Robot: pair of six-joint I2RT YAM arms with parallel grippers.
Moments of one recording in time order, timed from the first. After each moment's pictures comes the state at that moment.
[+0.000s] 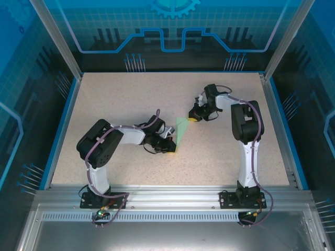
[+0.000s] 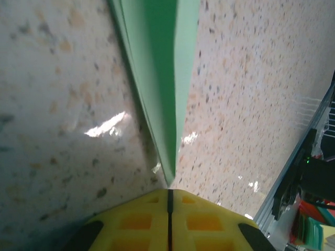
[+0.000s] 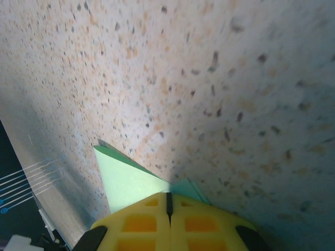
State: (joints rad) left arm -0.58 1.88 0.89 -0.11 0.71 -0.59; right arm 0.20 2.25 1.57 -0.63 -0.69 0.42
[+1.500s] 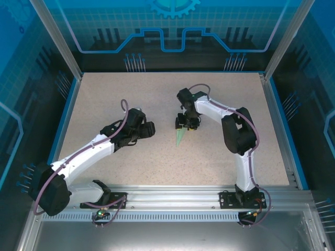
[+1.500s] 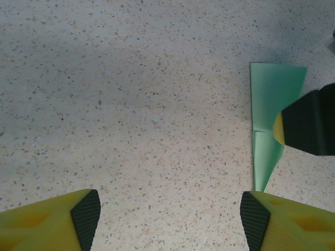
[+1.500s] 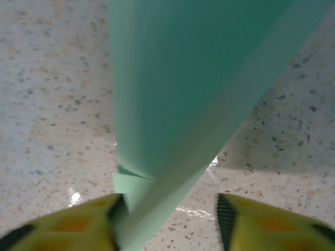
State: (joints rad) left arm -0.56 1.23 0.87 -0.54 -0.18 -0.69; right arm 0.52 2.10 1.61 -0.97 -0.16 0.53
